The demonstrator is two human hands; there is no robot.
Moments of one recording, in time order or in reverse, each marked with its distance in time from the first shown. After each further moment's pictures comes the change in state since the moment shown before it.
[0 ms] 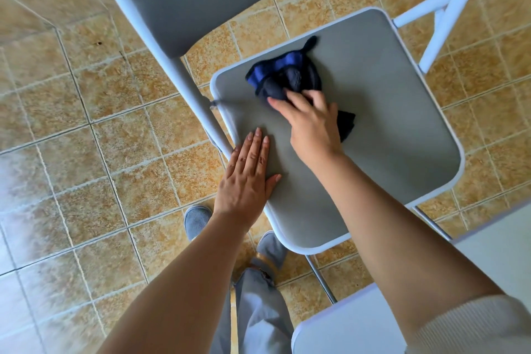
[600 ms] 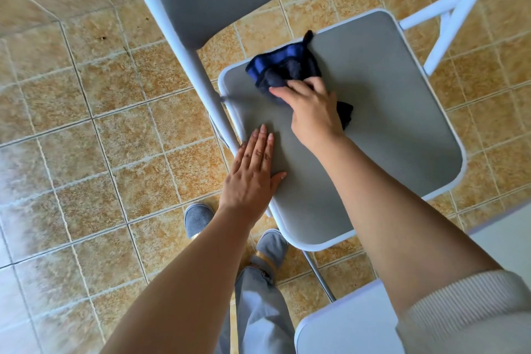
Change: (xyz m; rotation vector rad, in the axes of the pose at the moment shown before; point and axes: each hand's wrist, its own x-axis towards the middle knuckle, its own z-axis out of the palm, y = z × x) left_hand -0.001 -0.002 -0.005 -0.030 -0.064 -0.037; right_hand 0.024 -0.010 -0.007 0.073 -0.062 -0.029
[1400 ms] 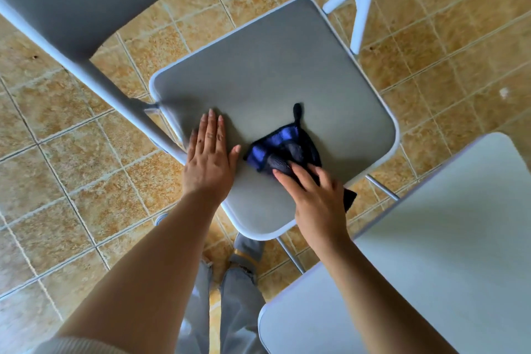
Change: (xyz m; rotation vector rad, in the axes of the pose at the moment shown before) left_hand 0.034 0.029 -0.004 -0.075 -0.022 -0.063; right_hand -0.205 0.030 -0.012 -0.143 -0.025 0.213
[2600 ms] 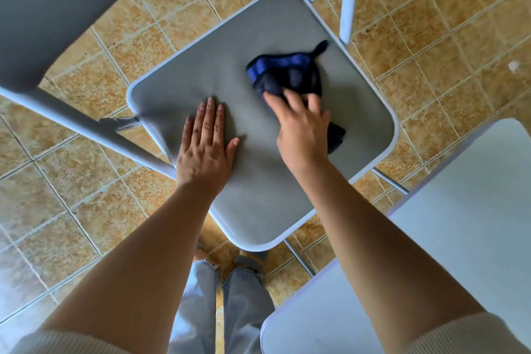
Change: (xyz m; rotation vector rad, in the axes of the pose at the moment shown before) left_hand 0.037 0.008 0.011 0.122 0.075 0.131; right_hand 0.131 0.013 -0.005 0.100 0.069 0.220
